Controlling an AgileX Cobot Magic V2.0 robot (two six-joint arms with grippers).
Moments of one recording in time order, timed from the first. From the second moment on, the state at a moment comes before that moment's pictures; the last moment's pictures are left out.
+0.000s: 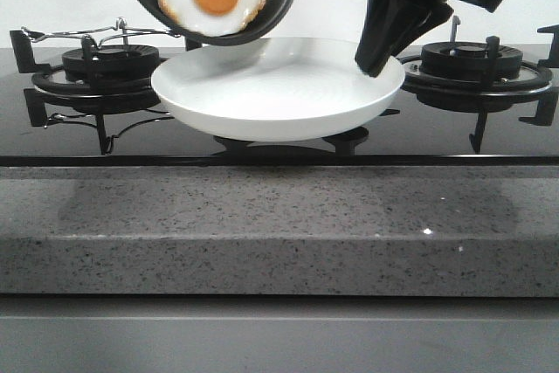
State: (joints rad) left arm -0.47 1.16 -1.15 -0.76 0.36 0.88; right arm 0.32 1.69 -1.44 0.33 0.91 -0.12
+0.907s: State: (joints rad) left arm -0.59 1.12 -1.03 -0.83 0.03 0.88; right arm 0.32 1.69 -1.44 0.33 0.92 -0.12
